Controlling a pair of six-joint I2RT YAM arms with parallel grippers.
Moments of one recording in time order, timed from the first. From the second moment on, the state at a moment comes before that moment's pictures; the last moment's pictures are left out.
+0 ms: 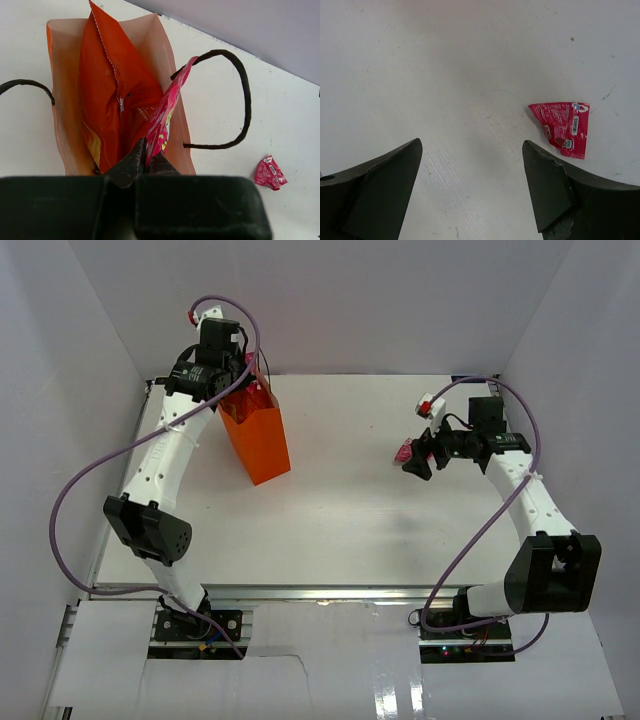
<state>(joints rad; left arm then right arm) -0.32 1.75 2.04 -0.85 -0.30 -0.53 0.07 1.38 1.16 -0.60 -0.76 -0.64</state>
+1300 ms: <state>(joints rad) -0.31 0.78 1.14 -0.57 0.04 -0.60 0.15 1.97 1.50 -0.74 -0.46 -1.24</state>
